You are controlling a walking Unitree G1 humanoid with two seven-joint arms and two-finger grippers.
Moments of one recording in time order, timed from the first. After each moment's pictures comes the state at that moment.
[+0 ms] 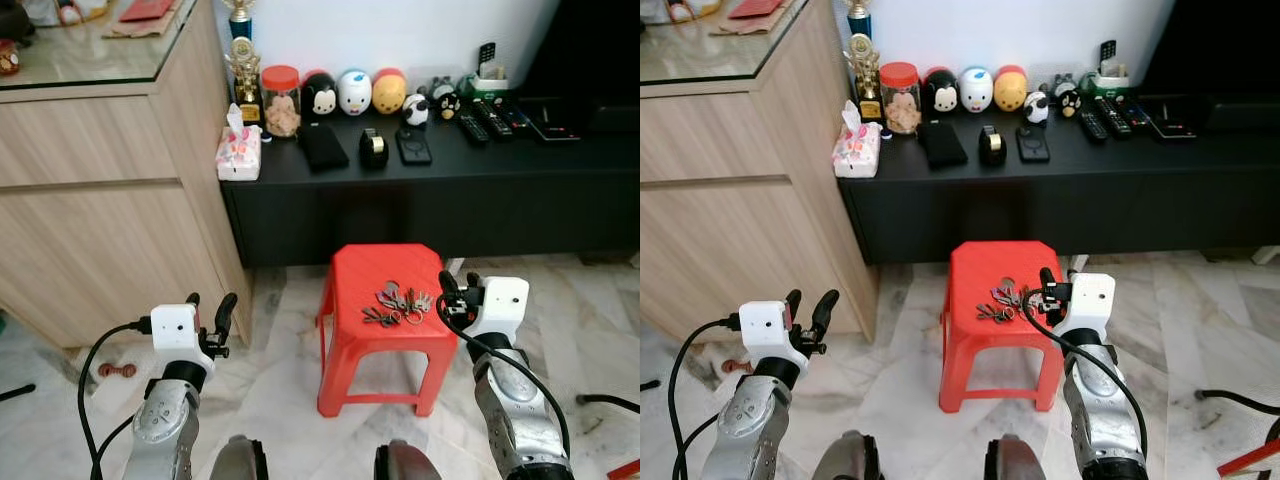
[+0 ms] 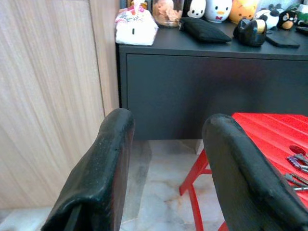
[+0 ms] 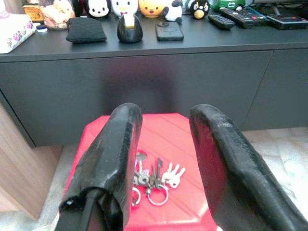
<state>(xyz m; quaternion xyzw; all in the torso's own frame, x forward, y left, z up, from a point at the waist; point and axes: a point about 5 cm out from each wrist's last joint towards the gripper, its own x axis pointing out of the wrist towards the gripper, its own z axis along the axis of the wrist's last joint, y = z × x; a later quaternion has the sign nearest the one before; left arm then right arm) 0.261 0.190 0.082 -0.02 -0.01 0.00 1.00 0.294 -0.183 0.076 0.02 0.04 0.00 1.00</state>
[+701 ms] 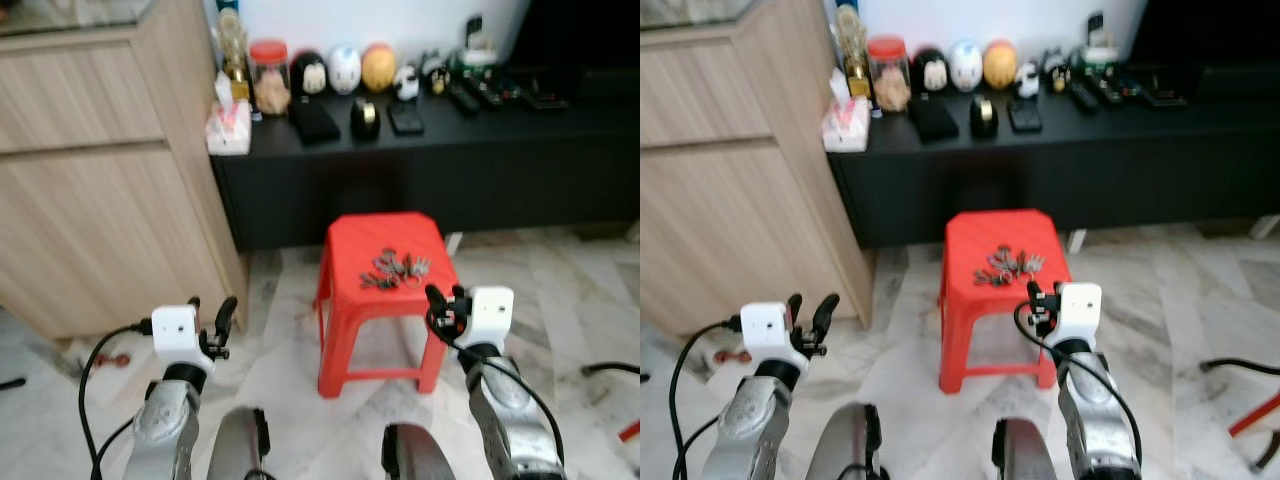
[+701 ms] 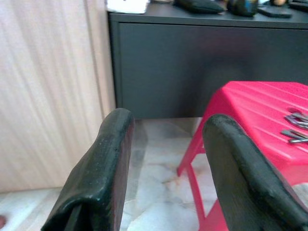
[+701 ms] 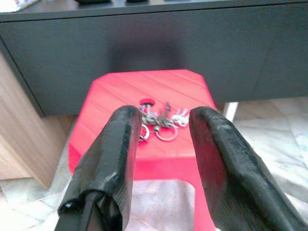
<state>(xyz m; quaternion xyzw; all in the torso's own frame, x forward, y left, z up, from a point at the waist) 0.260 0.190 0.079 -0.02 0.00 0.00 1.00 0.288 -0.174 0.064 0.02 0.07 0.04 1.00</state>
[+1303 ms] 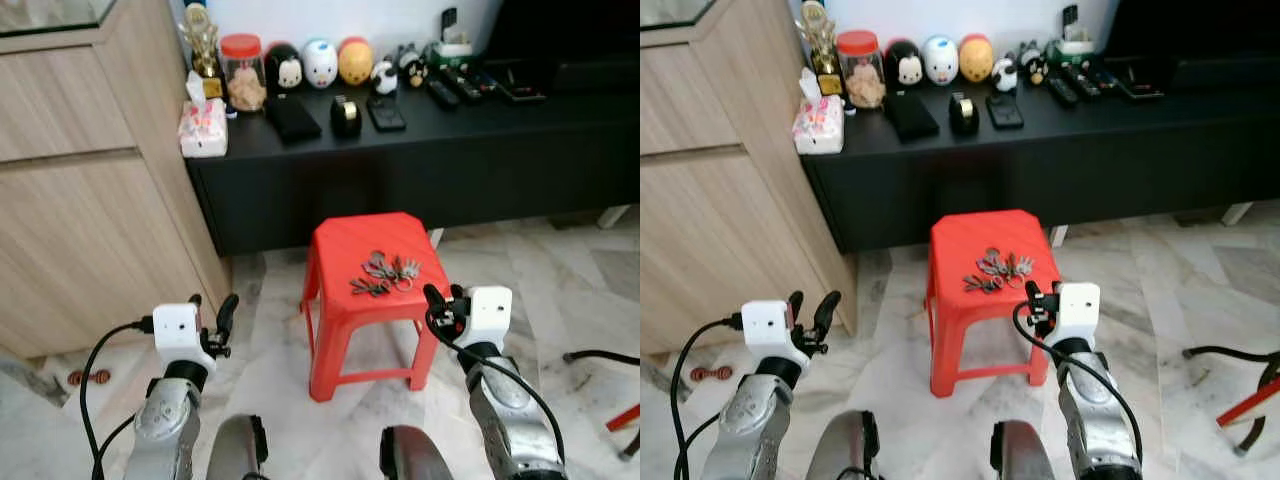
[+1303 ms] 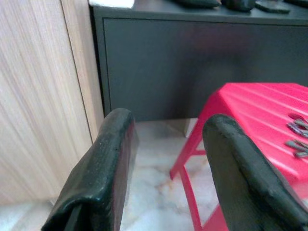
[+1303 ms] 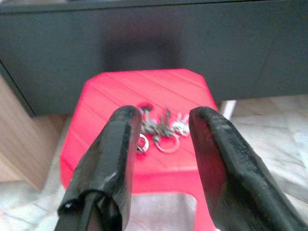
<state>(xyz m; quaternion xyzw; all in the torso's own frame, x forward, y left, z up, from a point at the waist) 0.262 0.192 0.081 -0.02 0.00 0.00 1.00 0.289 -0.167 0.065 0.02 0.07 0.06 1.00</state>
